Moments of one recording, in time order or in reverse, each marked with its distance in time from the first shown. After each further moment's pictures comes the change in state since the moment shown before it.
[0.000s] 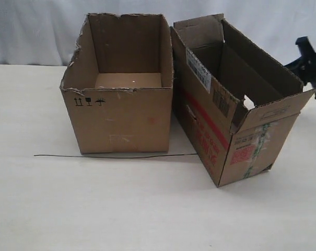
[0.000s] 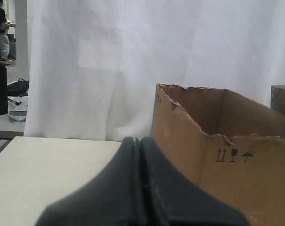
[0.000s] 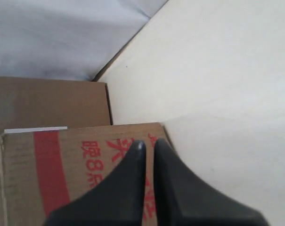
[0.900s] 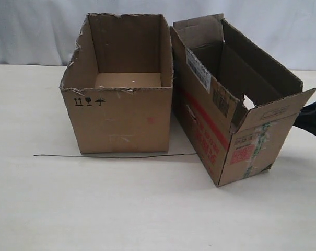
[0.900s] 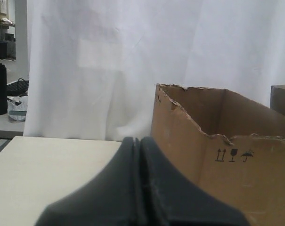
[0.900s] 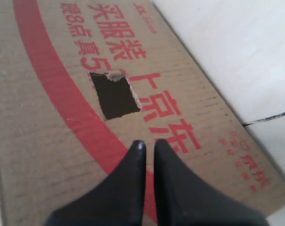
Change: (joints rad) left arm 0.000 0.000 0.000 0.000 0.000 0.000; right arm -0.094 -0.310 0.692 0.147 0.058 -0.250
